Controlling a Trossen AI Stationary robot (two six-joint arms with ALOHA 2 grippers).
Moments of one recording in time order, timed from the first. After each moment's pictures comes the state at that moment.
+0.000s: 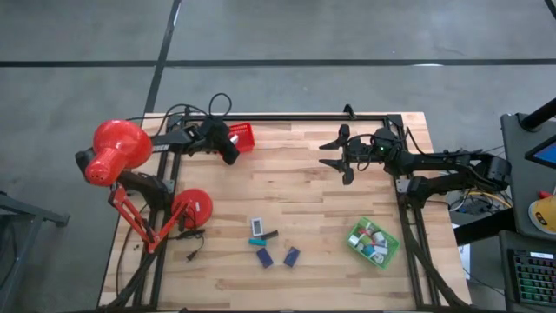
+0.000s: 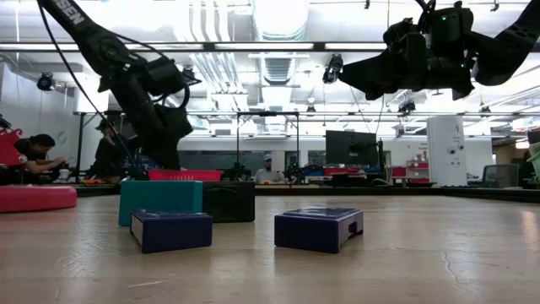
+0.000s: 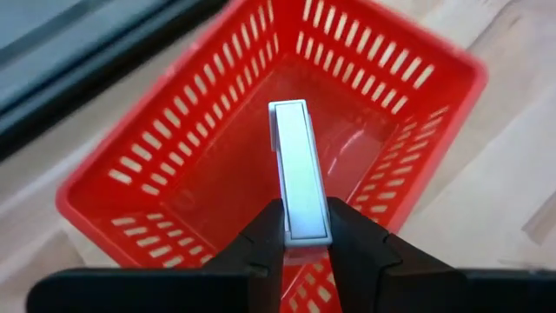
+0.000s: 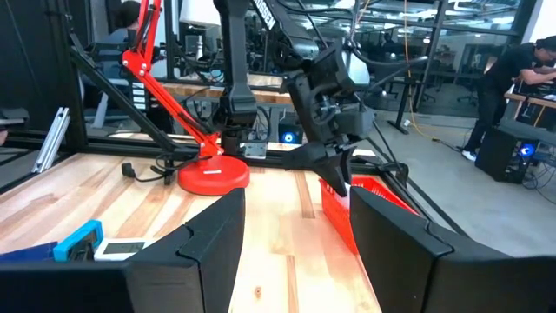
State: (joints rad) left arm 0.69 1.37 0.63 -0.22 -0.09 -0.13; right arm -0.50 1.18 0.34 0.86 -0.51 -0.06
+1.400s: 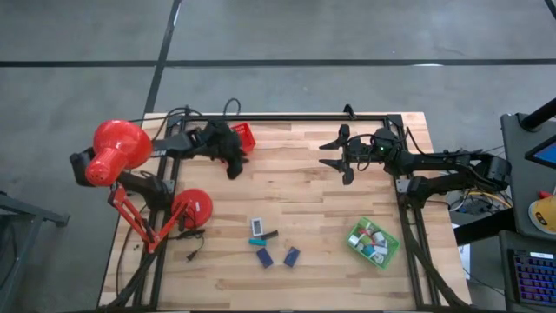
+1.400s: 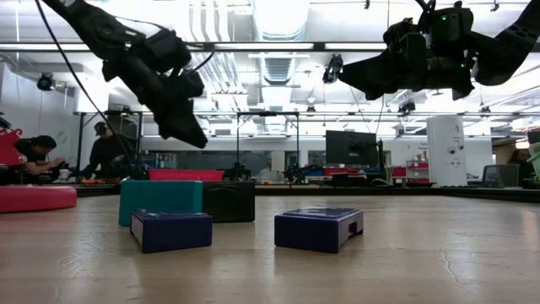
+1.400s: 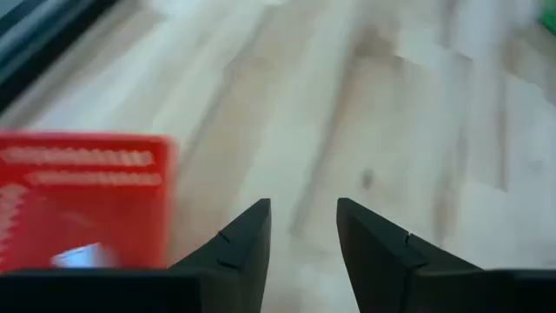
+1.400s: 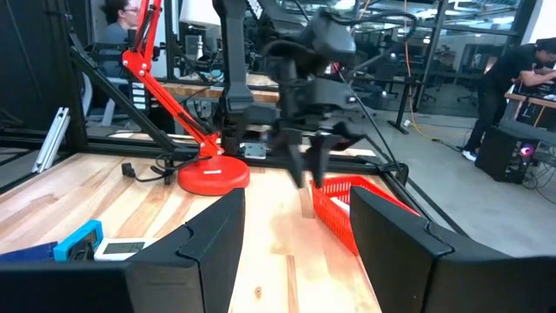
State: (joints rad) left arm 0.53 1.30 0.68 -0.19 0.24 0.03; right arm -0.50 1.18 0.34 0.86 -0.52 -0.06
